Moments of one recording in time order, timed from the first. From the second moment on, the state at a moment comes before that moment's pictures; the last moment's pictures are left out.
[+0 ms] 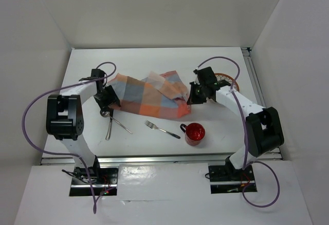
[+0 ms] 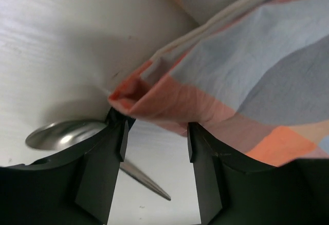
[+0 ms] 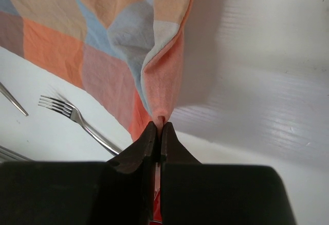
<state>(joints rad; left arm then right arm) 0.03 1.78 1.16 -0.65 0.15 -0.57 0.36 1.55 1.09 -0.50 -0.18 0.39</state>
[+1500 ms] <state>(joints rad) -0.01 1.46 1.91 -1.03 0.12 -0.53 0.17 1.29 1.41 -0.68 -0.27 0.36</state>
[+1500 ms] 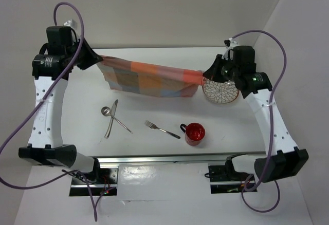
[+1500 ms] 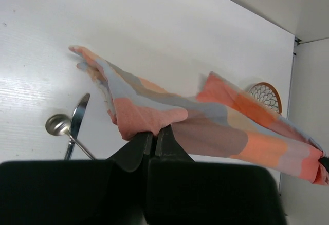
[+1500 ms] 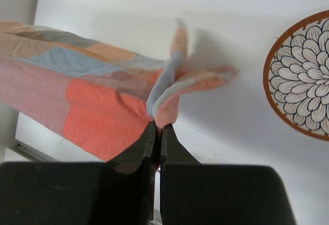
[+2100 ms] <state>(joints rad) 0.02 1.78 2.09 -1.02 0.19 -0.50 0.12 1.55 1.58 -0.69 -0.30 0.39</state>
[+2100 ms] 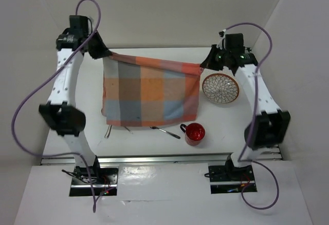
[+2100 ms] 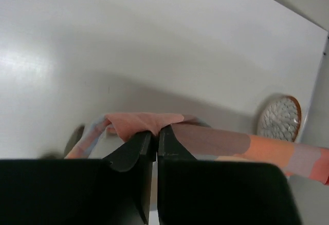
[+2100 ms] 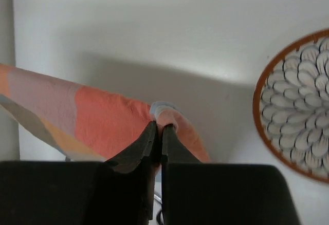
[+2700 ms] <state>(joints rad) 0.03 2.07 1.96 -0.92 0.07 -0.47 0.17 1.95 1.58 -0.51 -0.24 0.40</state>
